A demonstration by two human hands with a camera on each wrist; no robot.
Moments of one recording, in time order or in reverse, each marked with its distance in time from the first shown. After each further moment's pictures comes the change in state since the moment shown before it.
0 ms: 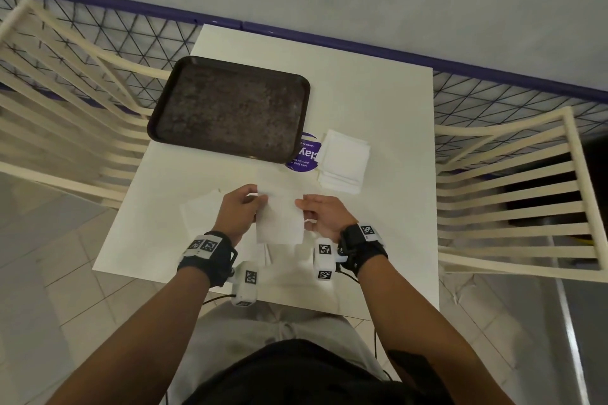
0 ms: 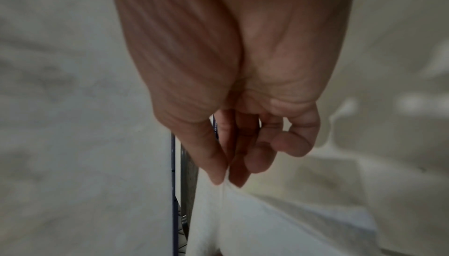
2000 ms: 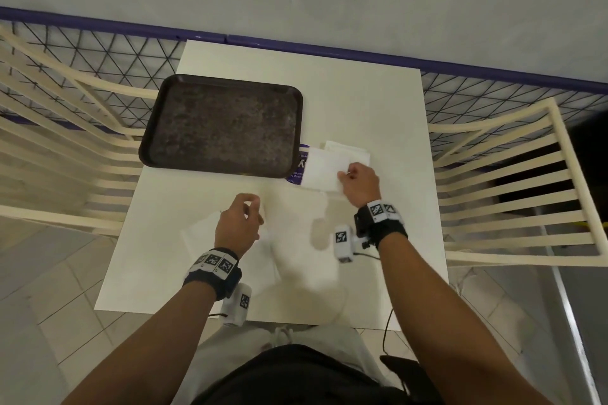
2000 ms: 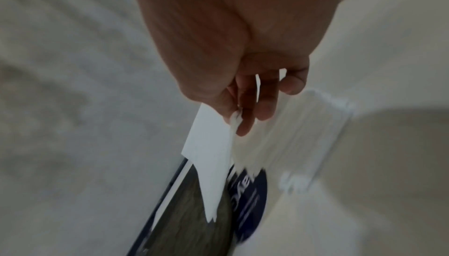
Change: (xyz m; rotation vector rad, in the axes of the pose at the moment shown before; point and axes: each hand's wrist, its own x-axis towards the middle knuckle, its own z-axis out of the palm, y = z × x) left_hand 0.029 -0.003 -0.019 0.484 0.083 0.162; right_hand 0.021 -0.080 -0.031 -0.822 0.642 -0.387
